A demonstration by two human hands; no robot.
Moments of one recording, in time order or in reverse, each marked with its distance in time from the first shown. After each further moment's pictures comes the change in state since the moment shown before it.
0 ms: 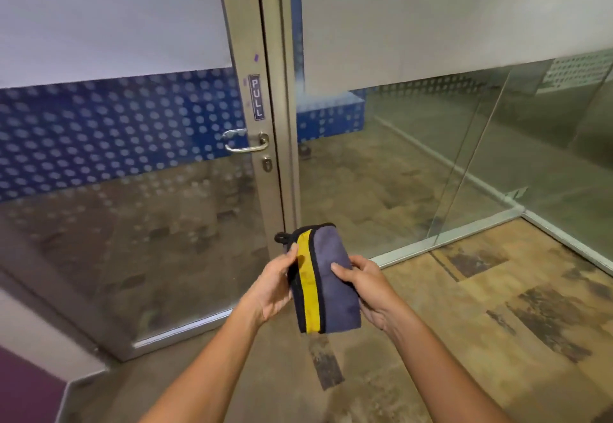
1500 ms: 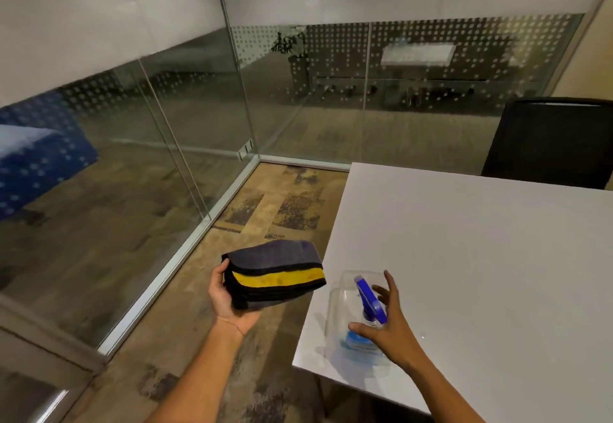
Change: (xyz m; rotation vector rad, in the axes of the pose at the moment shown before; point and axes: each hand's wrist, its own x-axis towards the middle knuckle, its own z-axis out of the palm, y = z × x) left_hand -0.141 -0.363 0.370 -0.092 -0.300 -0.312; right_hand -0.520 0.201 -0.409 -0.316 0.965 -0.238
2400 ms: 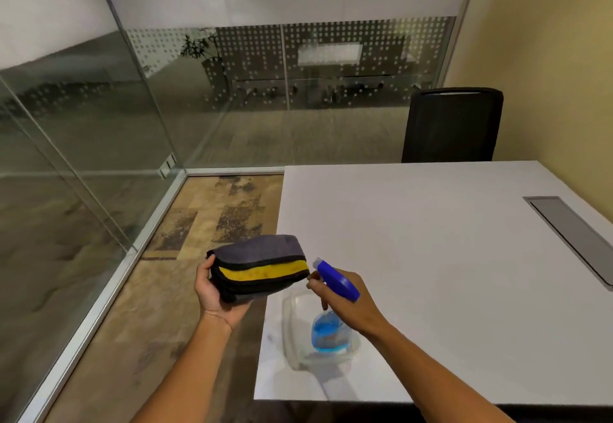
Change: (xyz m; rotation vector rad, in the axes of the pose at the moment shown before) left_hand 0.078 -0.046 0.062 0.038 -0.204 -0.170; right_hand 0.024 -0.058 -0.025 0.183 0.097 -0.038
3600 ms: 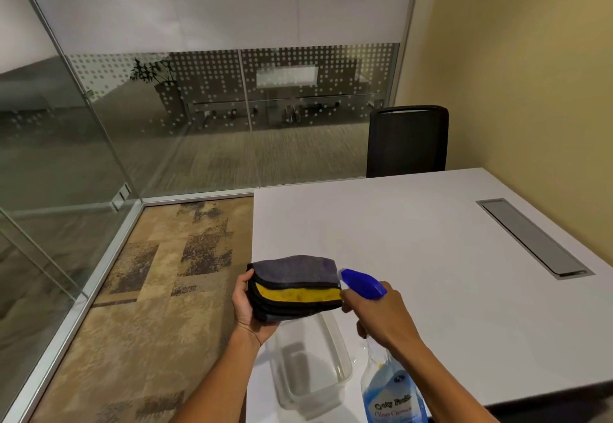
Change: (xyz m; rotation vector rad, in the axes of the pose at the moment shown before) left_hand 0.047 -0.057 0.042 0.084 -0.129 -0.276; right_hand -0.032 -0.070 -0.034 -0.172 0.392 0.283
